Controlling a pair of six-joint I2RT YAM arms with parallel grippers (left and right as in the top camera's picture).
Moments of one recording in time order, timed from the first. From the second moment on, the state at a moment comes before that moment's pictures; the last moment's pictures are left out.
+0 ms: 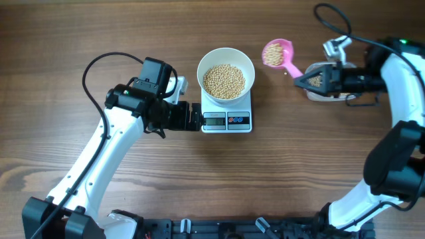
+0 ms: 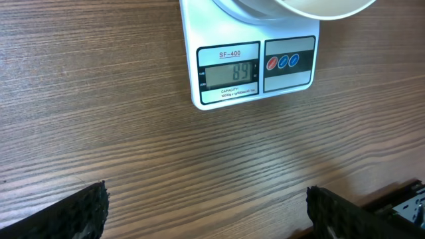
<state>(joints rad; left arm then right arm) -0.32 1.46 1.16 -0.99 0.31 -0.25 -0.22 1.88 1.54 -1.54 -1.23 -0.59</state>
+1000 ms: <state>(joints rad) -0.32 1.46 1.16 -0.99 0.31 -0.25 0.22 1.88 1.56 -1.02 -0.62 -0.06</state>
